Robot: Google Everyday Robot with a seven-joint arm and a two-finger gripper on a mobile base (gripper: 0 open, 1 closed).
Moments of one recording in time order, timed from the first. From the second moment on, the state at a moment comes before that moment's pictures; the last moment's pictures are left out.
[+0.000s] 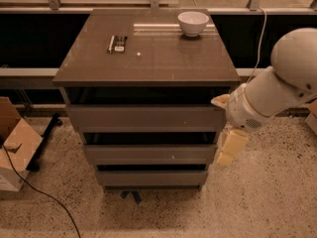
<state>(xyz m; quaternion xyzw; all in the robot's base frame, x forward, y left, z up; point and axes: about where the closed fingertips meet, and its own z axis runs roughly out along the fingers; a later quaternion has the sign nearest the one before) 0.479 -0.157 0.807 -0.64 0.74 0.08 0.21</state>
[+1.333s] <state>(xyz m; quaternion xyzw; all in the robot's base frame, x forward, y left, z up) 0.506 -0.155 0.702 -0.62 0.75 0.10 0.22</state>
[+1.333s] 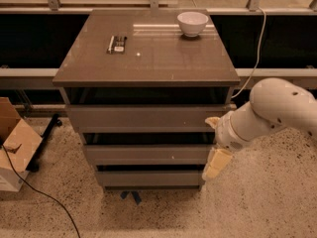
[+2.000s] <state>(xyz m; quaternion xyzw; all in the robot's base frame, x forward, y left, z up) 0.513 -0.166 0.634 -0.59 0.76 0.11 0.26</state>
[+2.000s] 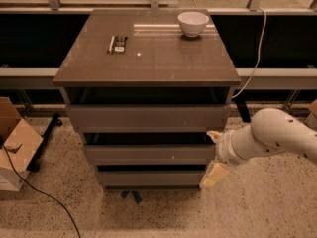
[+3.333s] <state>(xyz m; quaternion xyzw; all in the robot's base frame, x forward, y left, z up) 0.519 -0.162 0.540 -0.55 0.77 0.19 0.28</state>
